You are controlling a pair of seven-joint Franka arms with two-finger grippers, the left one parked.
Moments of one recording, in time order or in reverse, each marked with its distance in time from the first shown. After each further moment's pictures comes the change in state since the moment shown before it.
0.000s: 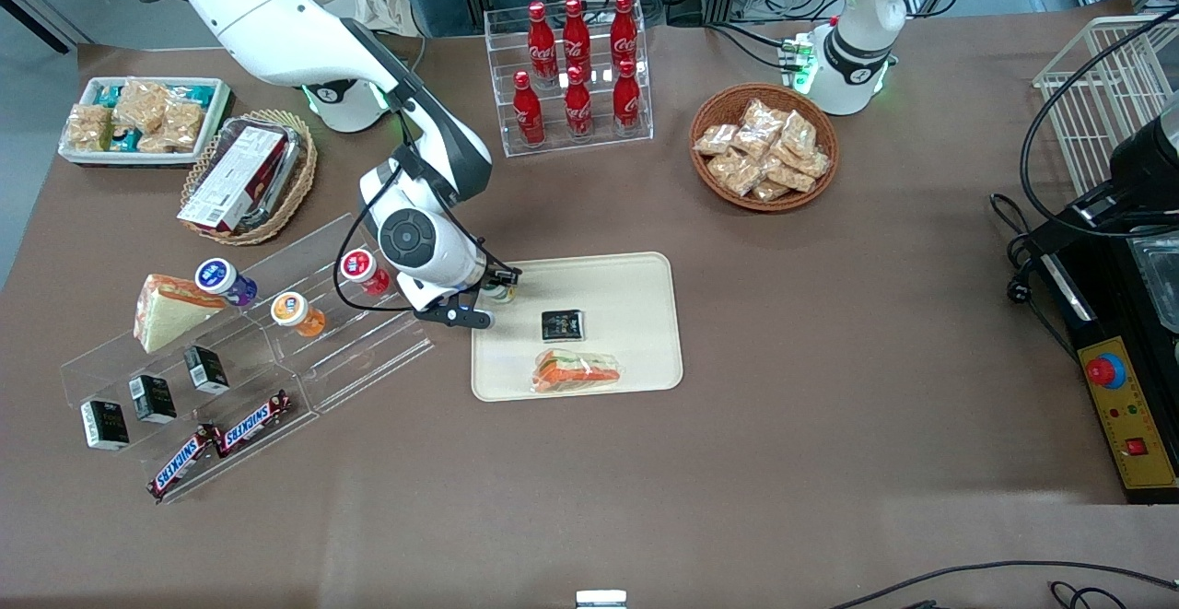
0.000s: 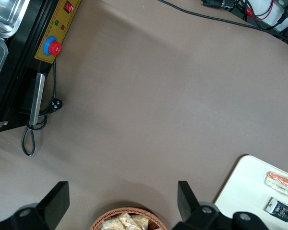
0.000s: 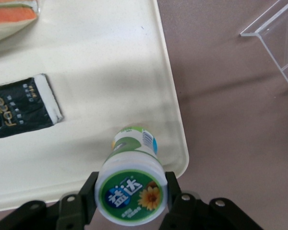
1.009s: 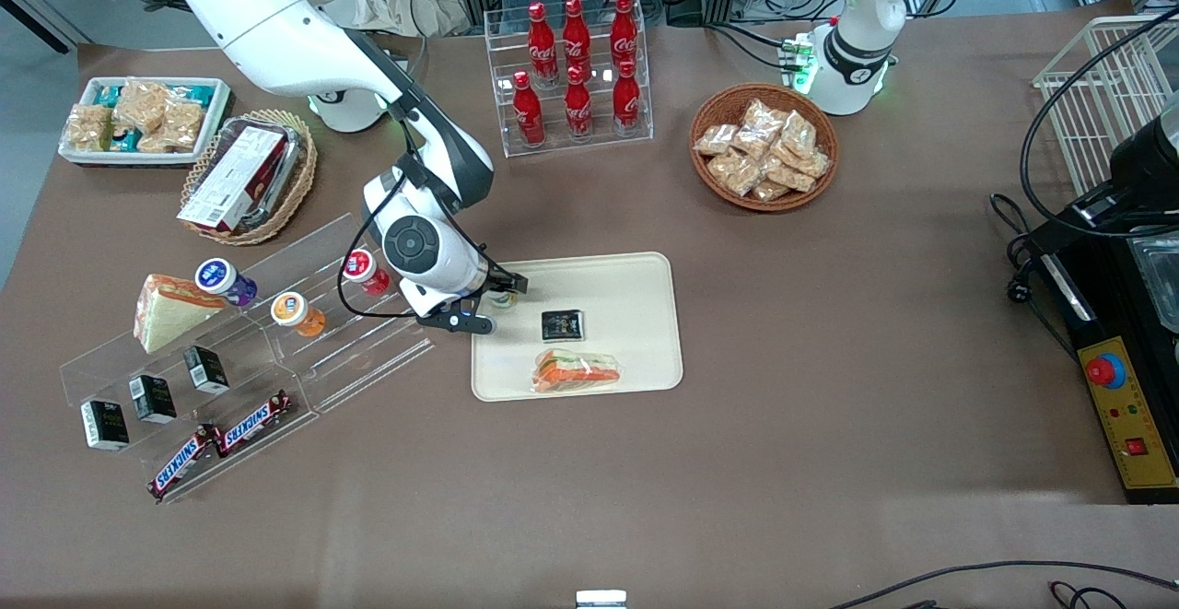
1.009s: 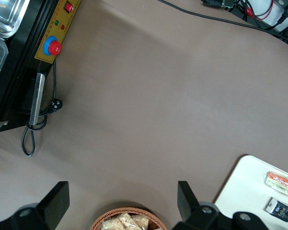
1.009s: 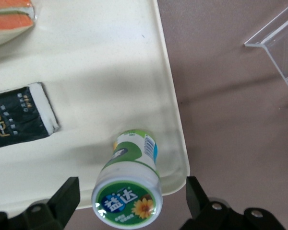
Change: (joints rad) arm 0.000 0.023 -0.002 0.012 -0.033 0.023 0.001
